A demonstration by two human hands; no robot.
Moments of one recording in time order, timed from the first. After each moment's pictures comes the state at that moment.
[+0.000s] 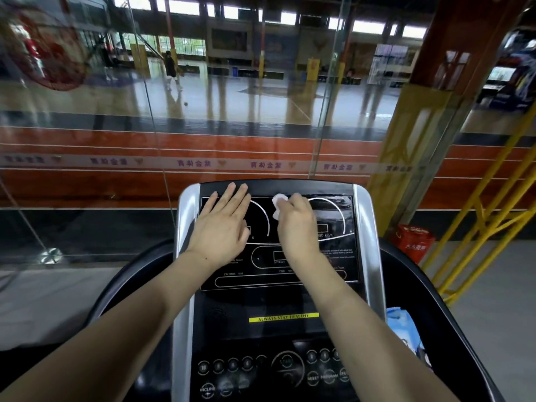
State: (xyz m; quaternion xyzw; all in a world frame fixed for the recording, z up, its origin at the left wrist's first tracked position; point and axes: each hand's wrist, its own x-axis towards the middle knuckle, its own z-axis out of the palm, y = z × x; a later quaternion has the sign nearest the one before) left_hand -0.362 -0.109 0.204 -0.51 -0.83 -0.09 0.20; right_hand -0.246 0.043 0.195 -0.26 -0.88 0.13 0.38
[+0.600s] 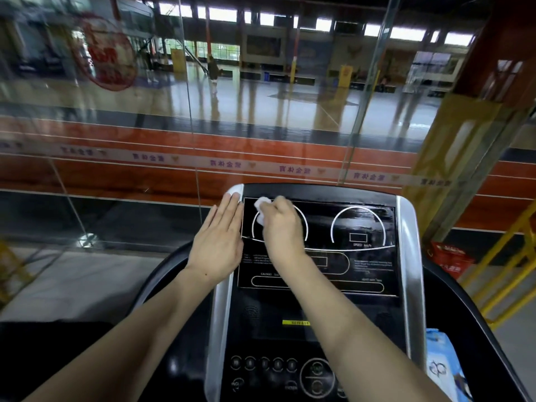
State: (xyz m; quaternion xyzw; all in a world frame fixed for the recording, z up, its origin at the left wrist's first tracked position) left_hand -0.398 -0.178 0.164 -0.45 -0.85 -0.13 0.25; right_hand -0.310 -0.037 0.199 -0.16 -0.90 0.20 0.35
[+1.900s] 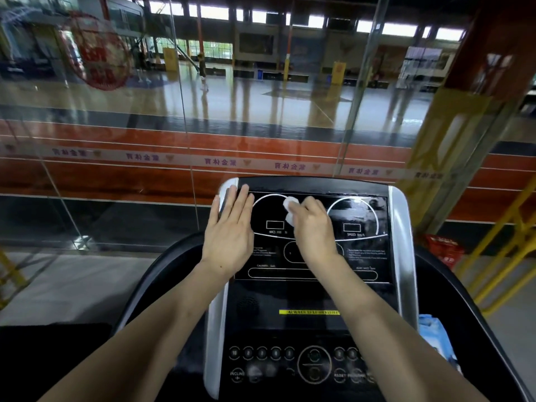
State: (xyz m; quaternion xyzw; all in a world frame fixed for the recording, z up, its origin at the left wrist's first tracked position) left_hand -0.375 -0.156 0.166 -0.43 -0.85 -0.13 0.26; right_hand -0.260 0.008 0.187 -0.15 -0.90 0.08 0.40
